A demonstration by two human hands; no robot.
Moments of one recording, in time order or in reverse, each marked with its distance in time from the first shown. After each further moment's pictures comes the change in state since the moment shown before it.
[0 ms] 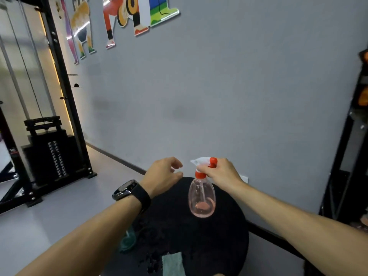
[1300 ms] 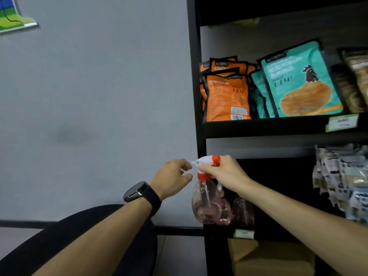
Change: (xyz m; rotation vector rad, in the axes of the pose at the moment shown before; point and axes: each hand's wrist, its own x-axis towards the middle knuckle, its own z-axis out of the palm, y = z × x) left_hand 0.003 0.276 0.132 -0.176 -0.270 0.522; right_hand -0.140 0.055 -0.264 -0.093 0.425 0.167
